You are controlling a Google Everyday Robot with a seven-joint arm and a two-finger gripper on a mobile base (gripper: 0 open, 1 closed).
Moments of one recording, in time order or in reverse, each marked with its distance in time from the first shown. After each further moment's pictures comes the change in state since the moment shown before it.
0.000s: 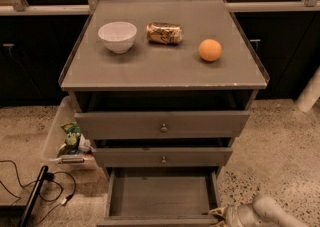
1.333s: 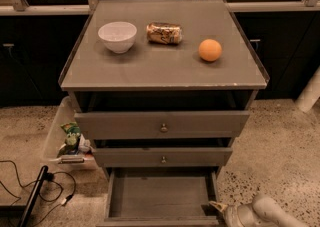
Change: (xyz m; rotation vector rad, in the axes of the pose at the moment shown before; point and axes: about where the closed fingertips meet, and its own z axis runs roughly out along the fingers) arm 0.000 0.001 0.001 -0.003 -0.002 0.000
